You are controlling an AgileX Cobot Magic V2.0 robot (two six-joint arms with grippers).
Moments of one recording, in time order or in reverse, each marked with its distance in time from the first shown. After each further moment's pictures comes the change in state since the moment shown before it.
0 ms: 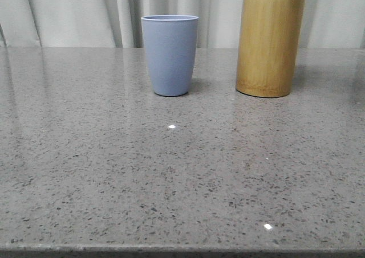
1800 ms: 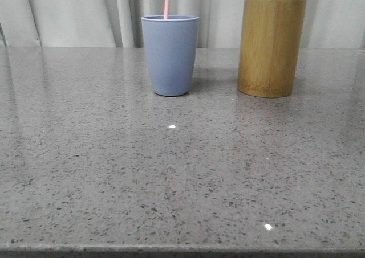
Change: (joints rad) left arm 0.000 0.000 0.000 0.000 0.002 0.000; right arm 0.329 0.063 -0.157 0.002 -0.159 -0.004
